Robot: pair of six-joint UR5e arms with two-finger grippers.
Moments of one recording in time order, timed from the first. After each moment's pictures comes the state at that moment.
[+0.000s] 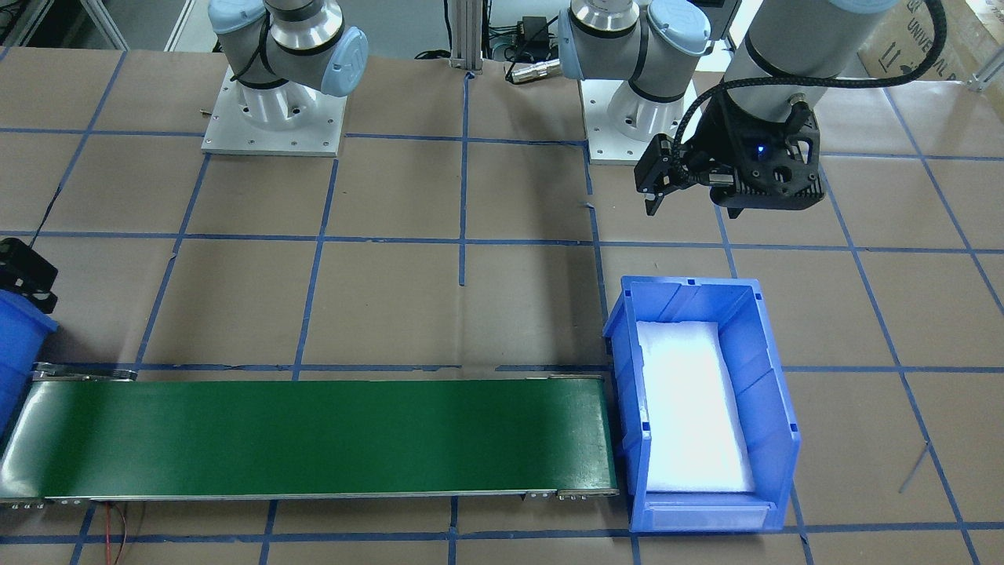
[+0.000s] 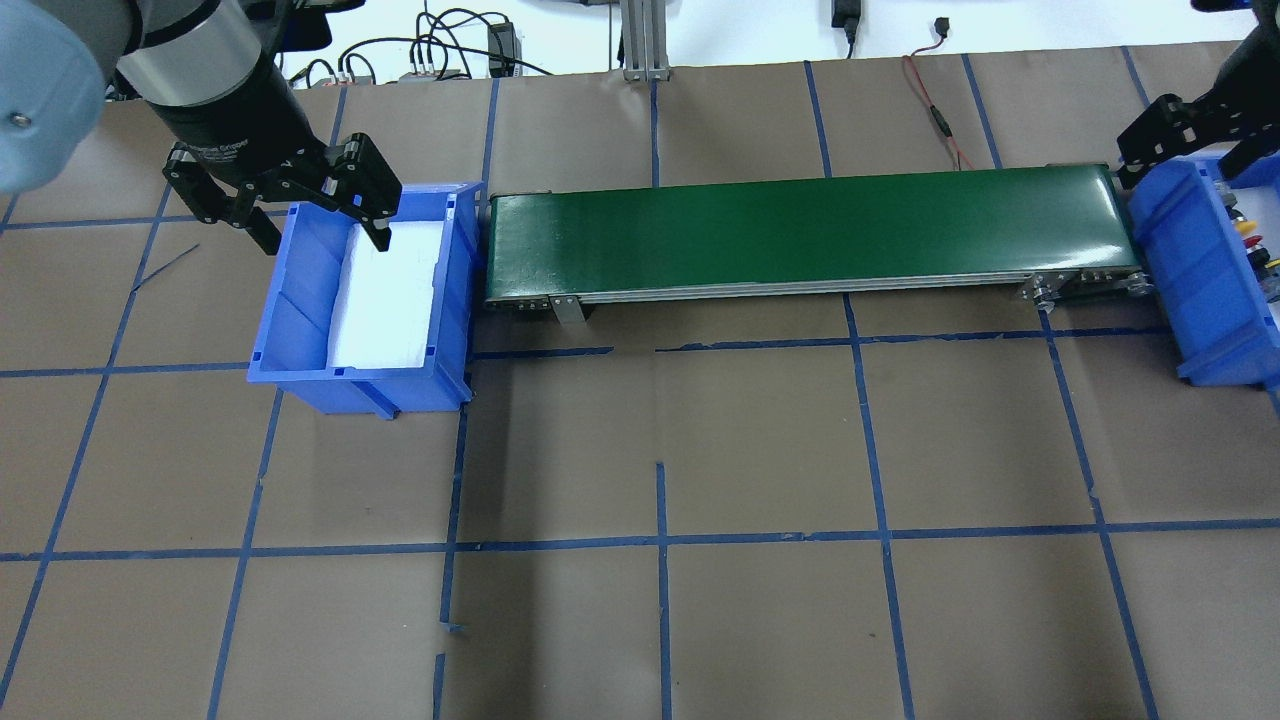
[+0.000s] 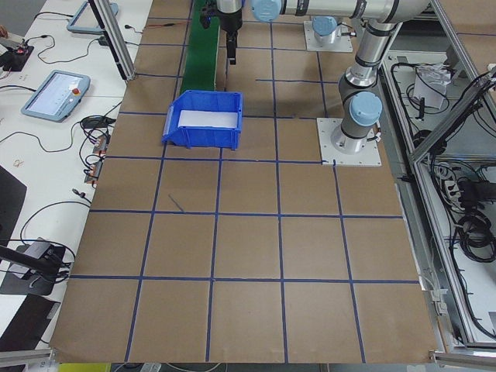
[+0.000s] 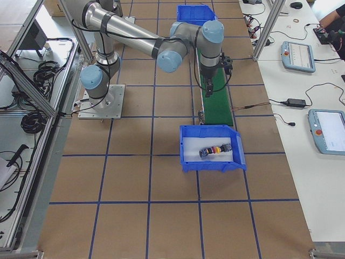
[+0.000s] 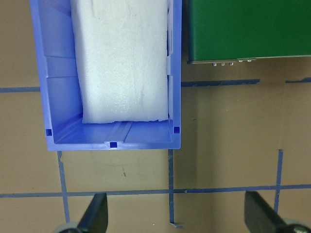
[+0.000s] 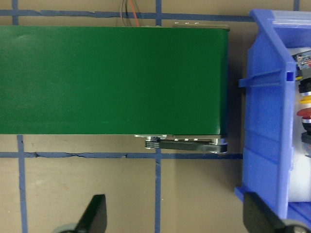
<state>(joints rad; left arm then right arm) -1.55 -1.62 -1.50 -1.65 1.57 0.04 1.18 -1.41 1.59 -1.83 -1.56 -0.40</state>
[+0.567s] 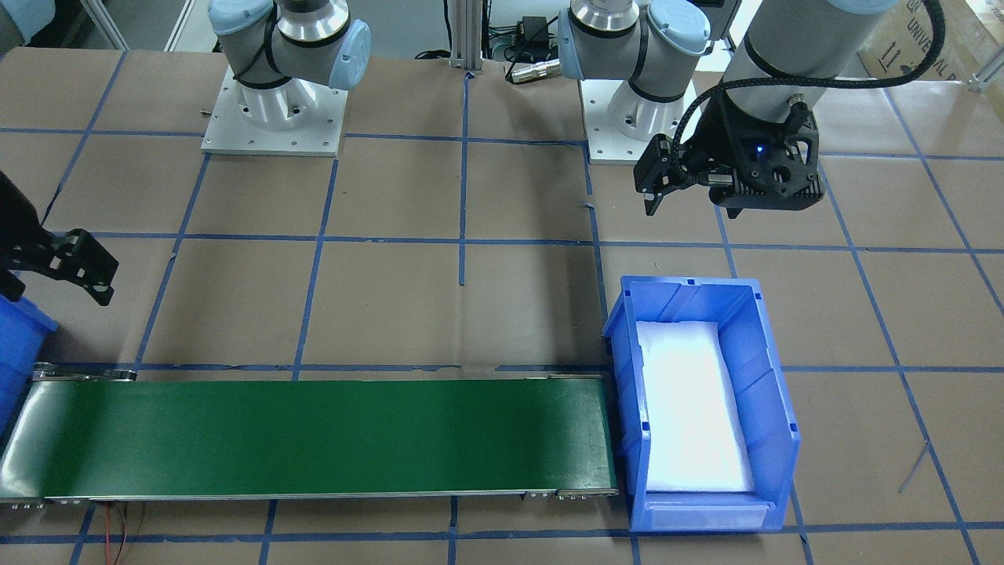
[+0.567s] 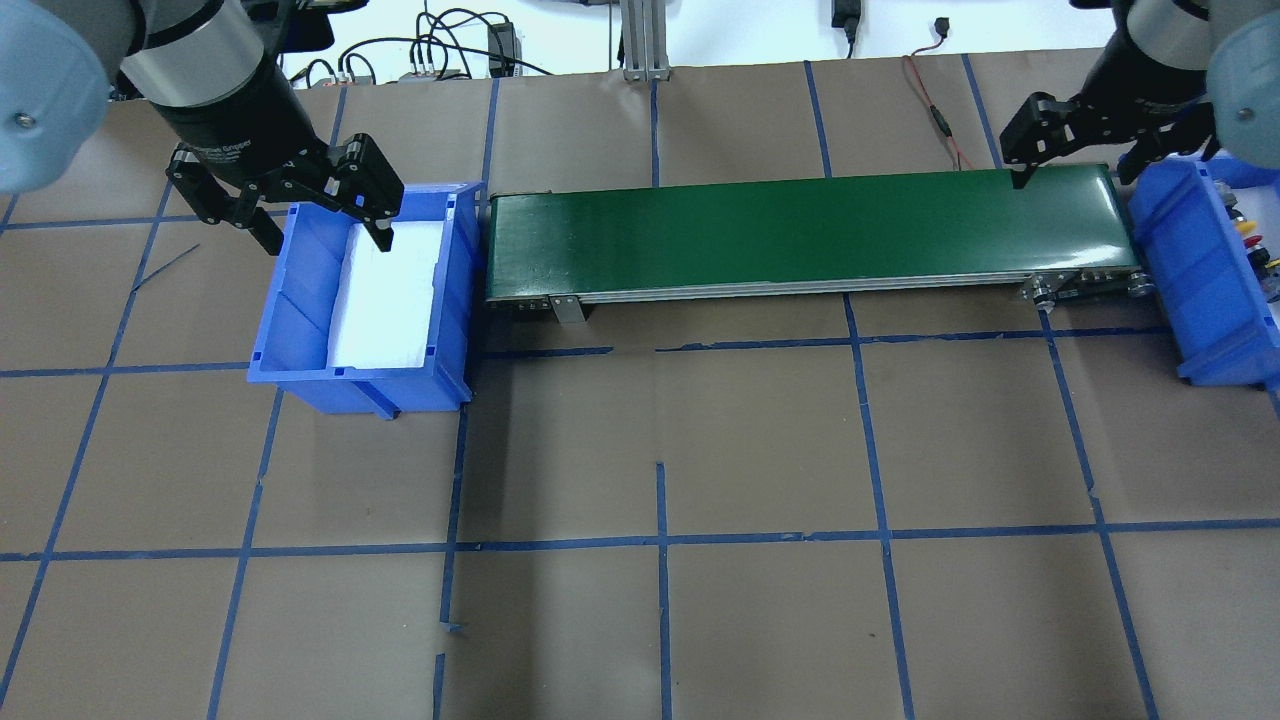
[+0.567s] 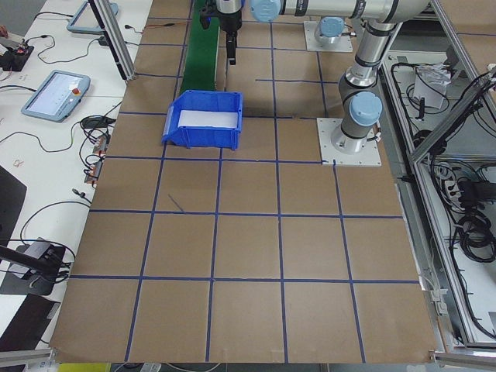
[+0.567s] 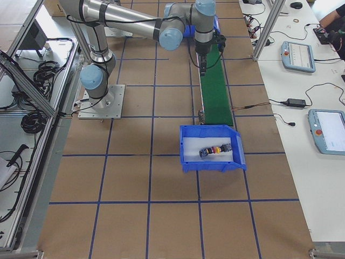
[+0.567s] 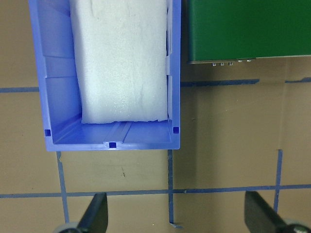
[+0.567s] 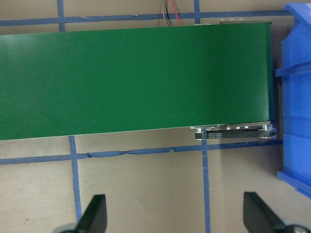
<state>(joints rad) -1.55 -1.62 -1.50 -1.65 1.57 0.04 1.39 -1.46 1.61 -1.83 -1.63 -0.11</state>
